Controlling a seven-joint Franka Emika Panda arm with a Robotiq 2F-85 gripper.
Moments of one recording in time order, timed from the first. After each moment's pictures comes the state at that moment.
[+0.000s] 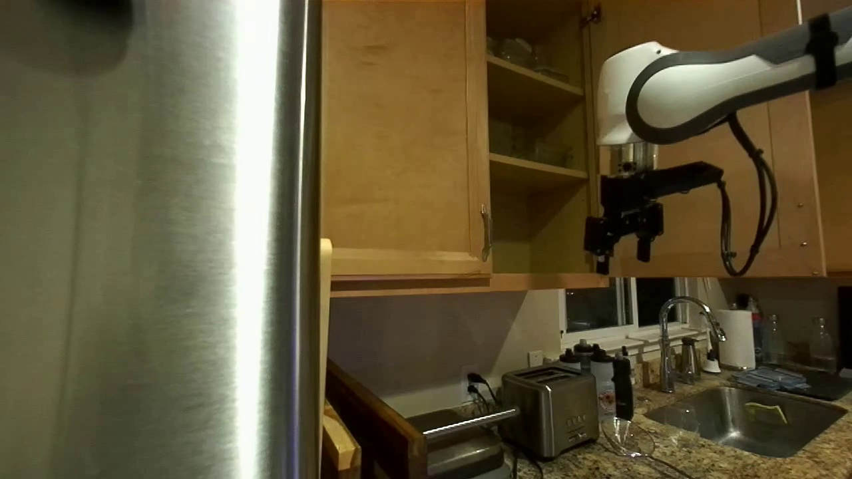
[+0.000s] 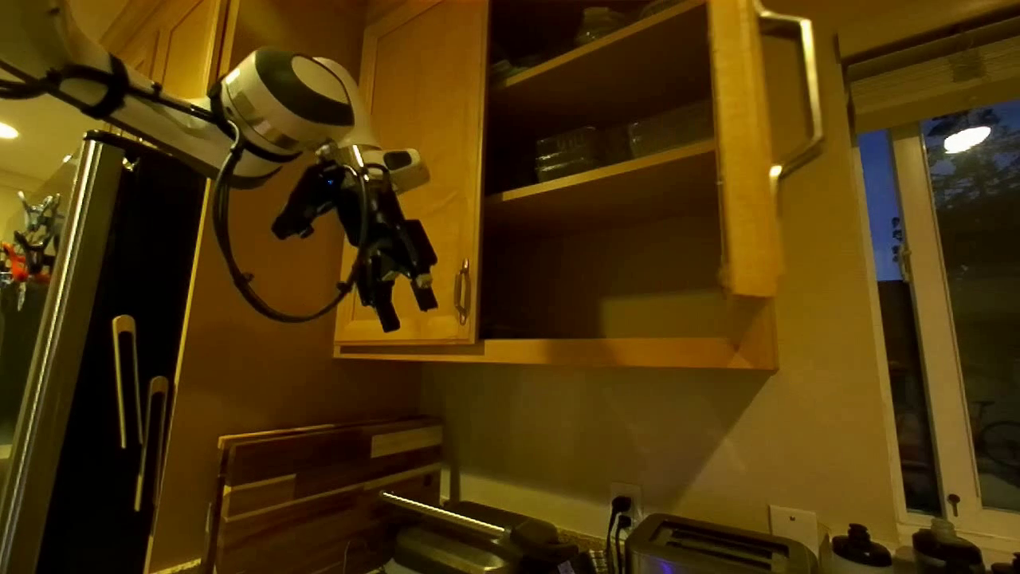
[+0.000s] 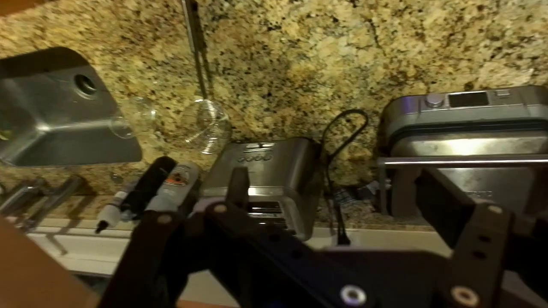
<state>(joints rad) -0.01 -0.63 0.00 -2.16 -0.34 1.79 0.36</state>
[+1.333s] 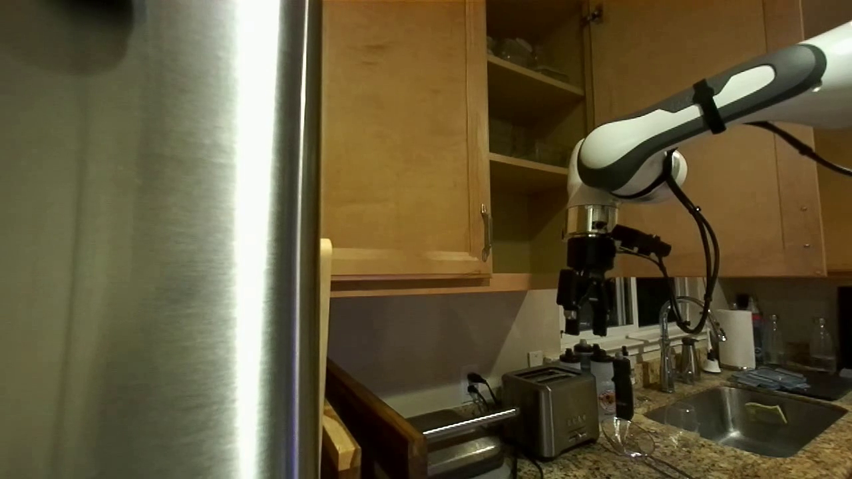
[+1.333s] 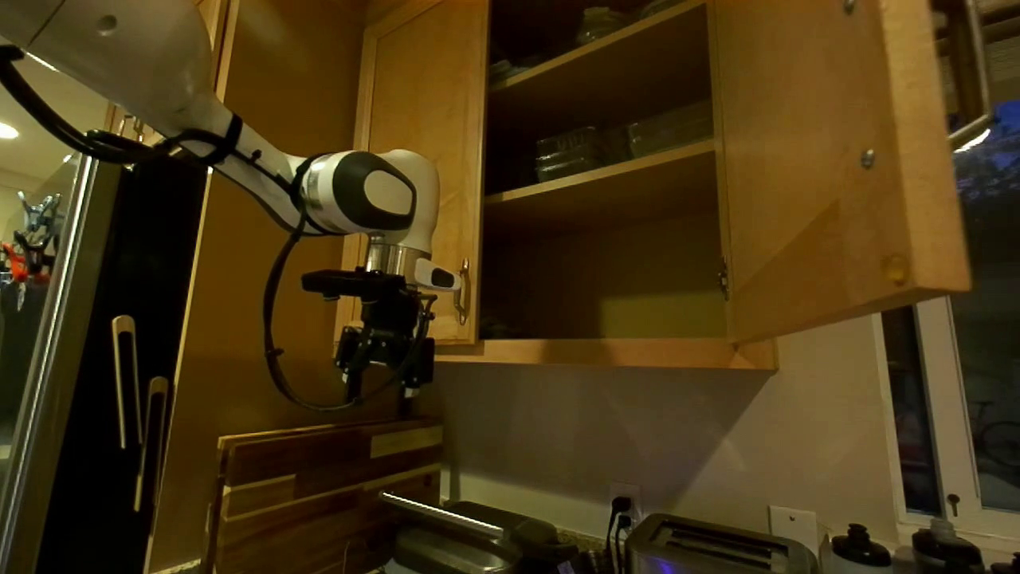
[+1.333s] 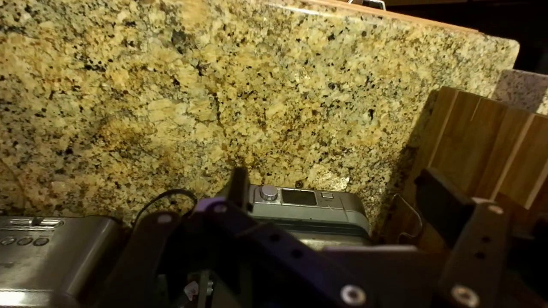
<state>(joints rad) -0.01 -0.41 -0.07 -2.18 0.10 1.82 -0.11</state>
